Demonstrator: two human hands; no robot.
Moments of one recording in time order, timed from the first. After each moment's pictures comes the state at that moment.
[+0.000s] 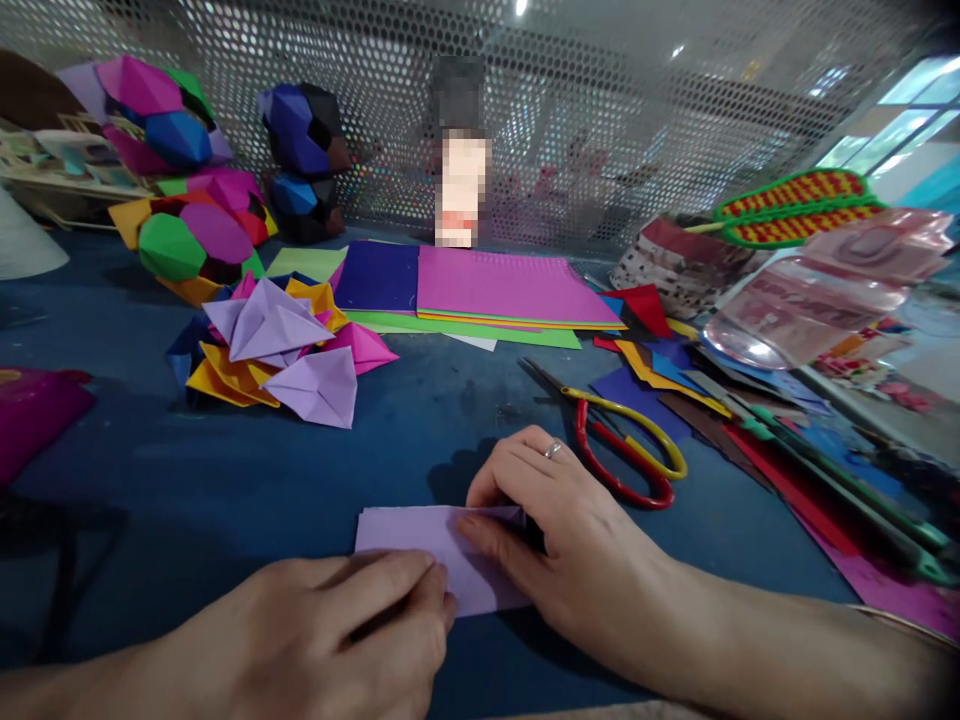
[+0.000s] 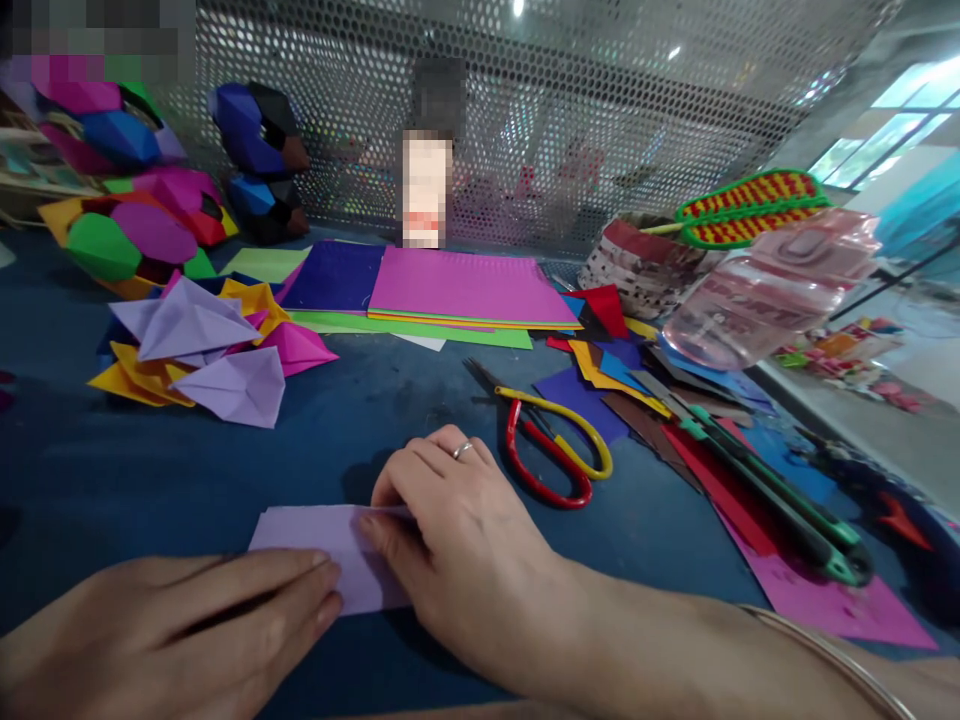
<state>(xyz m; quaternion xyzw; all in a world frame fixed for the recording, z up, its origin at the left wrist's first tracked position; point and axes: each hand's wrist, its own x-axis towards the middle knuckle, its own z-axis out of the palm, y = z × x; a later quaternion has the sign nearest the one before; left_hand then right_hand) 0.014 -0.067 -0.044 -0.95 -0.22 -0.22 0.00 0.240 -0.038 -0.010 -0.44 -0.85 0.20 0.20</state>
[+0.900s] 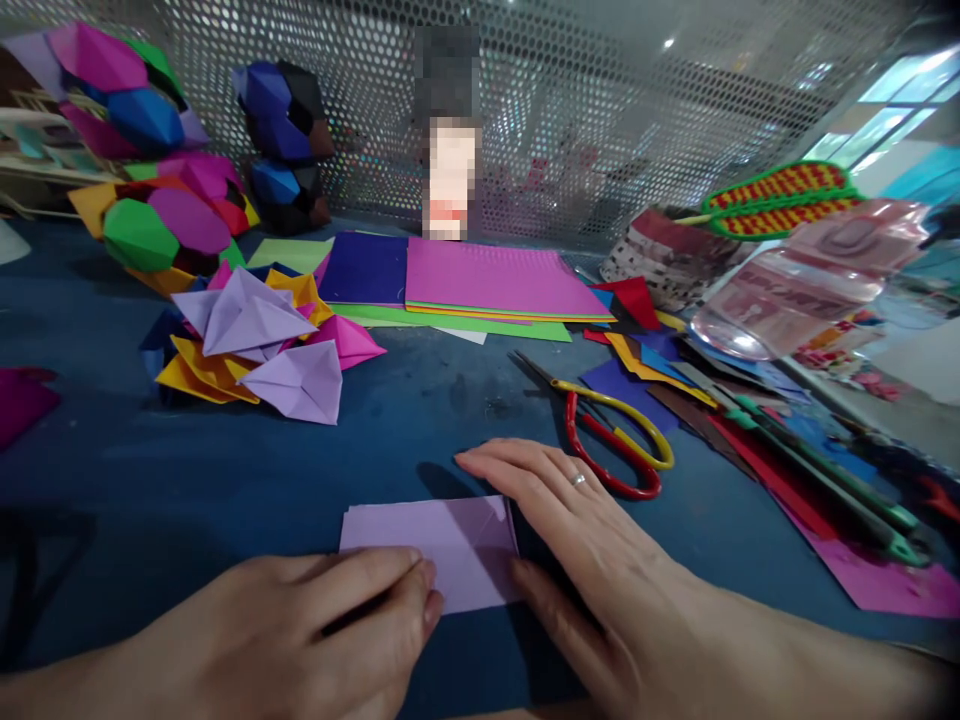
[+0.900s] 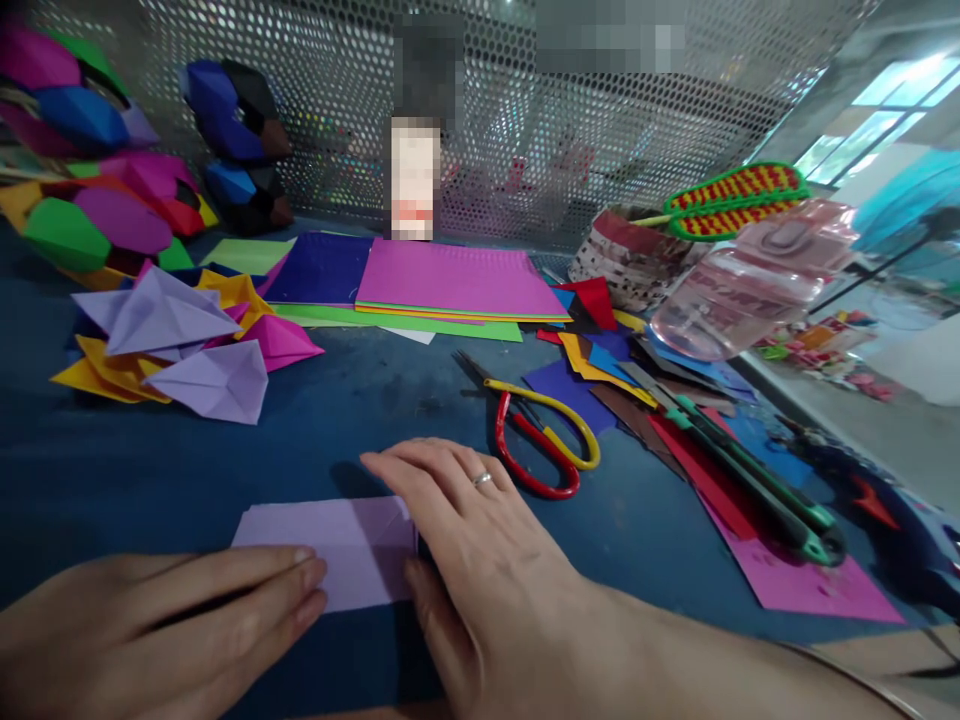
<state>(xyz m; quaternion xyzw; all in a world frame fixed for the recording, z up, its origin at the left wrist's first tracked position) 0.009 -0.064 -0.046 -0.96 -0.17 -0.22 0.03 0.267 -0.062 -0.001 -0.40 -0.88 0.19 0.16</state>
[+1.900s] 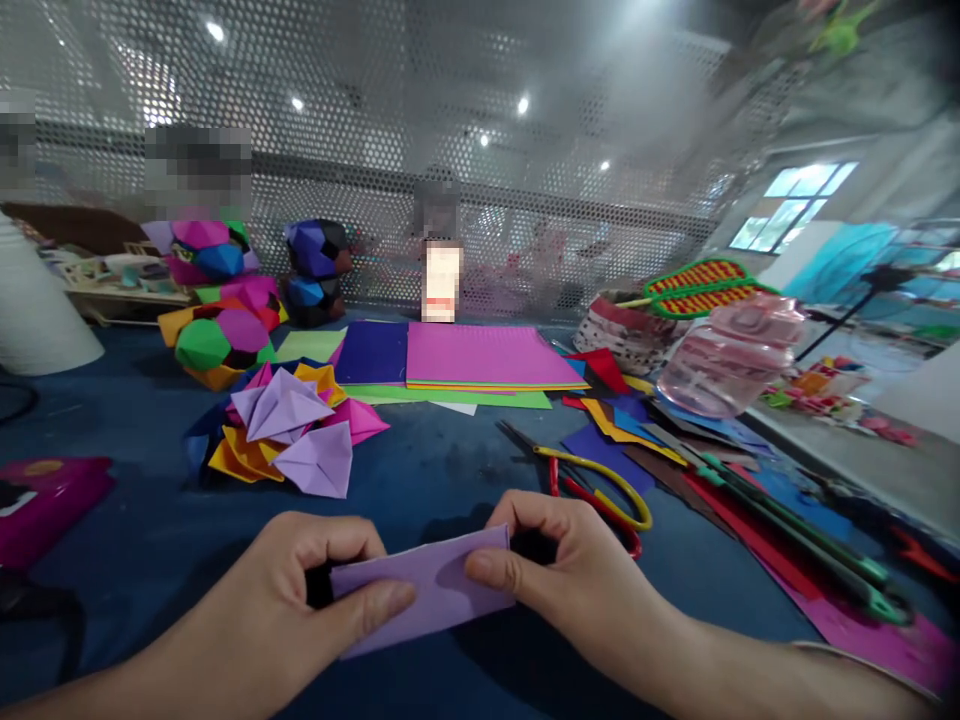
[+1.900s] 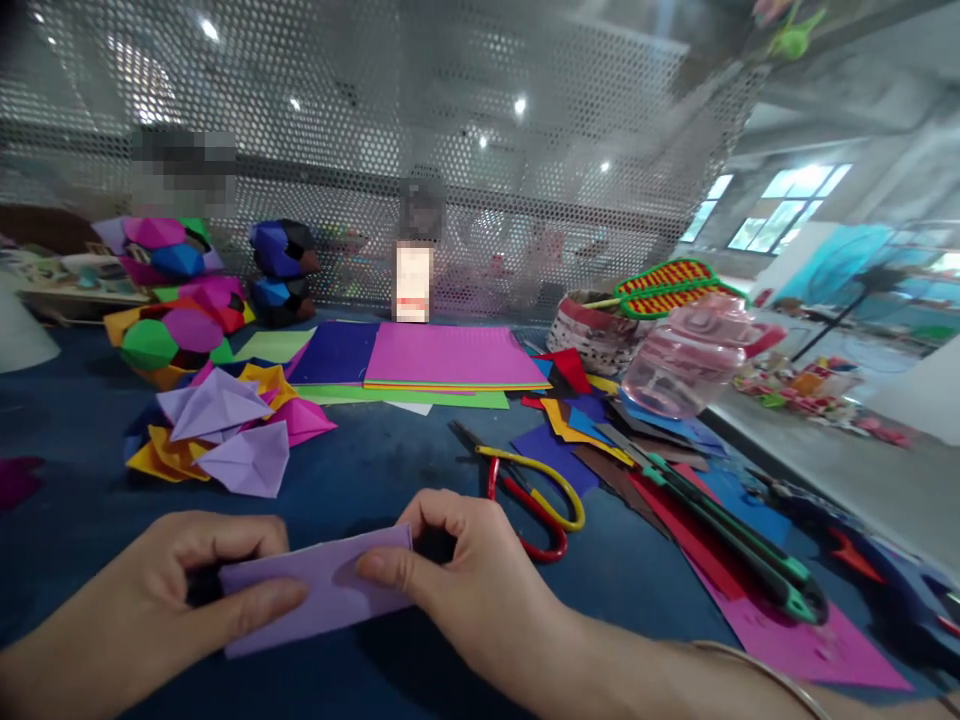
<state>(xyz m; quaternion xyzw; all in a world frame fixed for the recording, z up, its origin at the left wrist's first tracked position) 0.019 -0.034 -0.010 -0.70 -0.51 -0.20 -0.46 0.244 -0.037 -0.001 -0.50 -0.65 0.47 0.33</state>
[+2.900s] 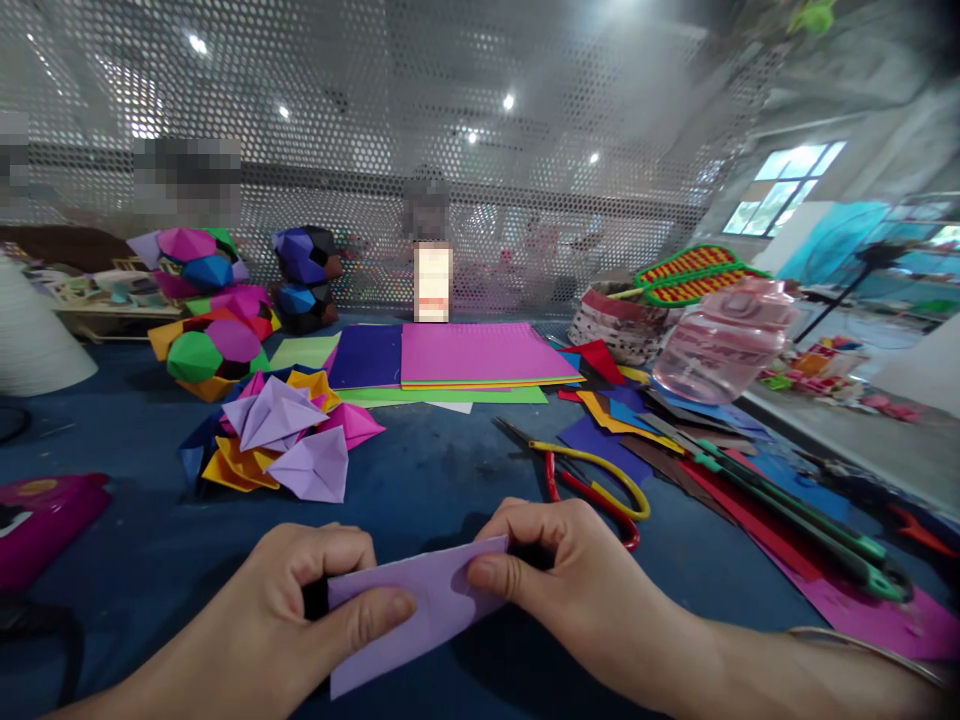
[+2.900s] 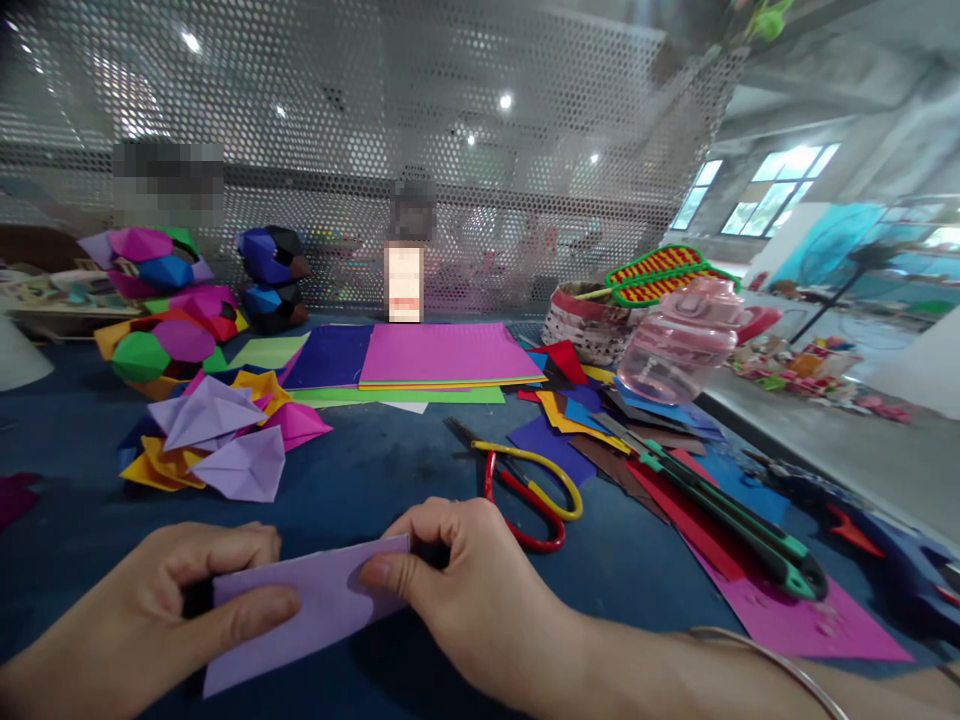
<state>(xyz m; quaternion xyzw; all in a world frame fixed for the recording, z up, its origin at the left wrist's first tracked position) 0.014 -0.034 -0.018 -0.72 -0.50 -0.19 -0.44 0.244 -0.041 0.001 -0.50 -0.63 0.50 0.32</state>
